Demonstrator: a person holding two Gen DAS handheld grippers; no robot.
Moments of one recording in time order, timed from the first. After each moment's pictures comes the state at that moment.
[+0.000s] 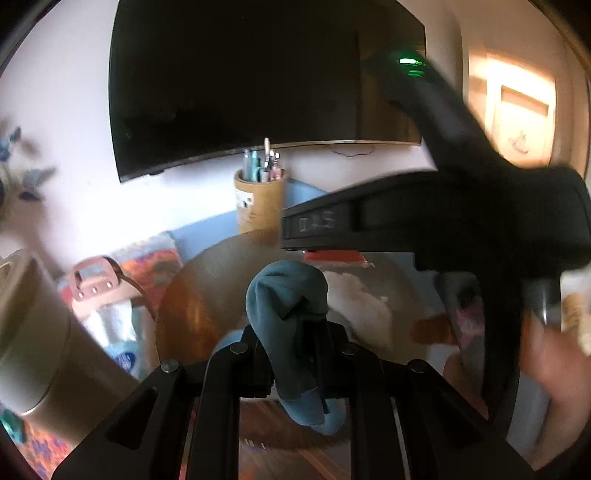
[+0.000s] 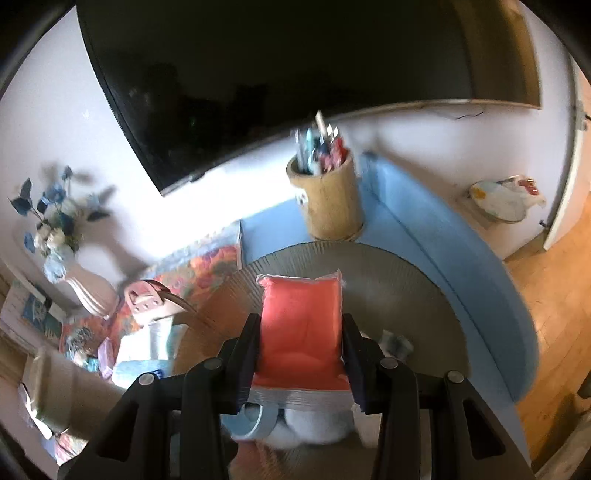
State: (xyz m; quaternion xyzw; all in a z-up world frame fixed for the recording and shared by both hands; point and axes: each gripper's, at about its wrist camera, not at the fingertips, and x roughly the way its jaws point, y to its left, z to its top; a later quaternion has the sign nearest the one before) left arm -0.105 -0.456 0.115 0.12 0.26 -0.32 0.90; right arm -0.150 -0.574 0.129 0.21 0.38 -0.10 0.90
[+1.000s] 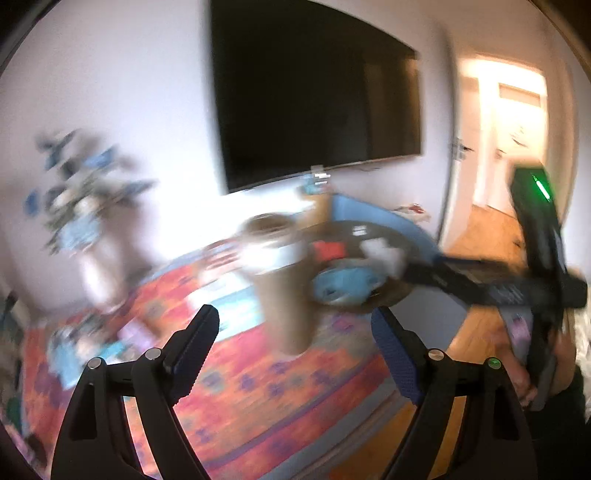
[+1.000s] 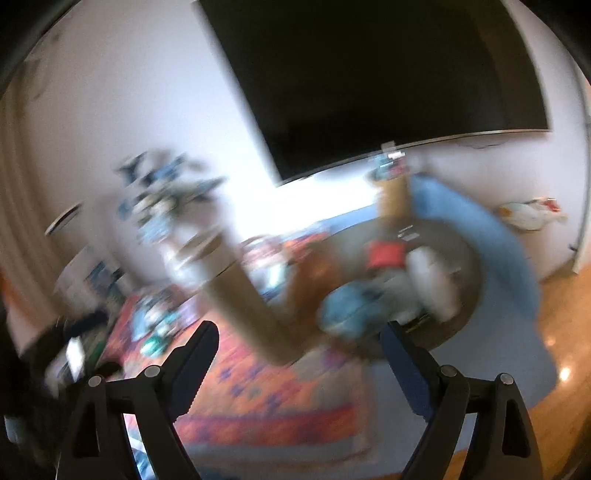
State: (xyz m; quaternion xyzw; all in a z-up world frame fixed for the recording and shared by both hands) left arm -0.205 -0.237 0.193 0.12 0.24 -0.29 0.92; right arm -0.318 -0.437 0.155 0.19 0.28 0.01 0.94
